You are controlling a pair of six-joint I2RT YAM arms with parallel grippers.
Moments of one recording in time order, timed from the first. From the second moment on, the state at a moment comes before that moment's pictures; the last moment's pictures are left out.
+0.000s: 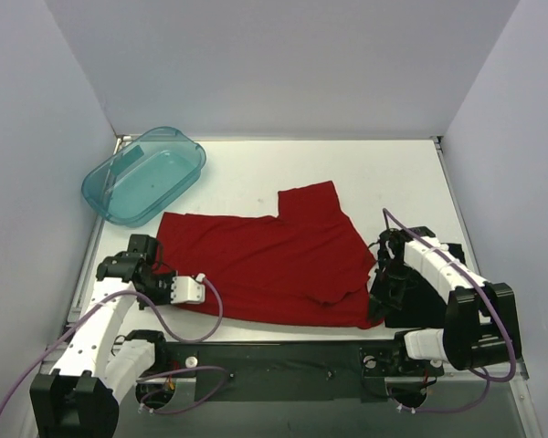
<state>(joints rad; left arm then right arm) -0.07 0.93 0.68 -1.12 0.16 1.43 0.15 1.32 0.69 -1.16 -0.19 0.60</state>
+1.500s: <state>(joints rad) -0.01 1.62 1.25 -0.78 0.31 1.17 0.13 2.53 2.25 -0.96 -0.24 0.43</state>
